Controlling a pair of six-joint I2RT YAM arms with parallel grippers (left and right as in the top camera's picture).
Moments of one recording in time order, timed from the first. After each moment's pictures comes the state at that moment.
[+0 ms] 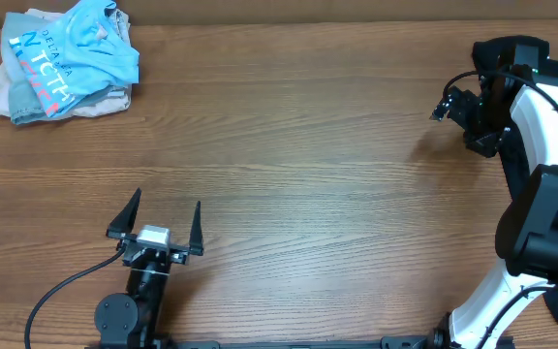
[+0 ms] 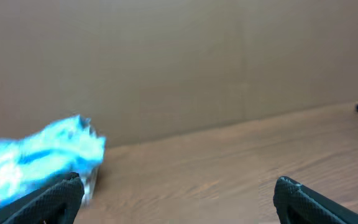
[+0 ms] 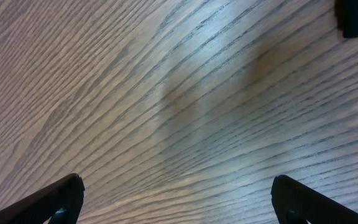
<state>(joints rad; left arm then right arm) -0.03 0.04 0.02 0.13 0.15 0.08 -0.24 2.03 1.65 -1.00 -0.22 0.39</state>
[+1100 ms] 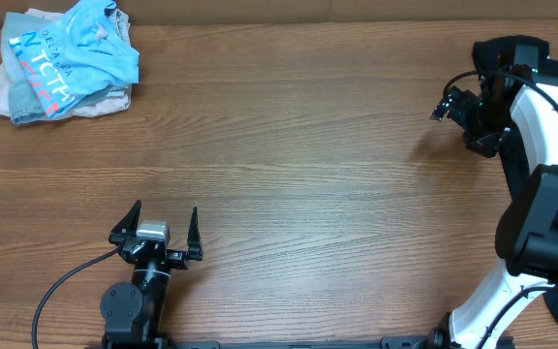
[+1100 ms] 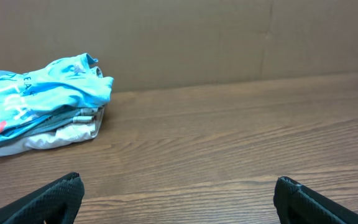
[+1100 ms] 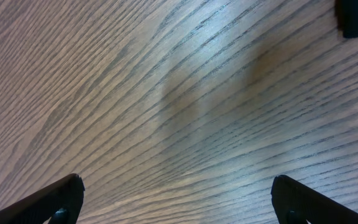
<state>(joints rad) -0.02 0.01 0.01 -0.07 0.09 0.03 -0.24 2.03 1.65 -1.00 -0.22 0.39</state>
